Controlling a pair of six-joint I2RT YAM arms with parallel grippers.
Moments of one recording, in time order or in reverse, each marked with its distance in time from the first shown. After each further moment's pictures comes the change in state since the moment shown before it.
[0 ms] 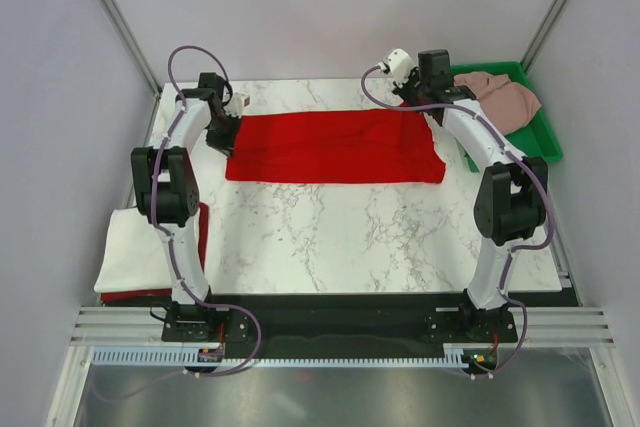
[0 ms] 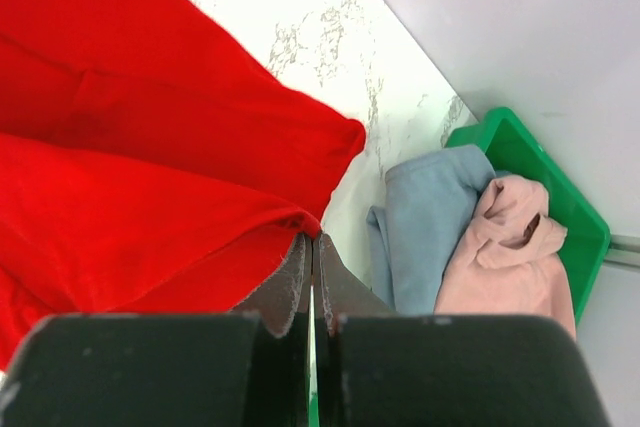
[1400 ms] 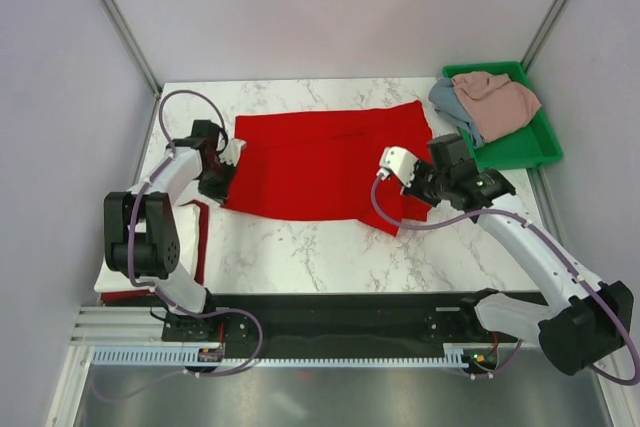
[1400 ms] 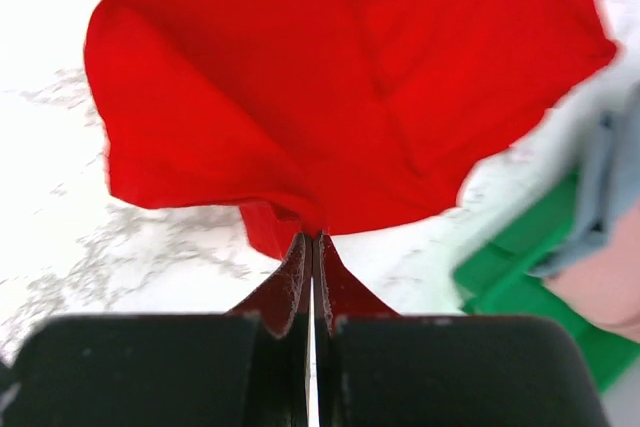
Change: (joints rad) left arm -0.011 -0.448 -0.676 0.150 -0.030 0.016; right arm 0.203 -0.768 -0.705 -0.309 -0.129 -0.111
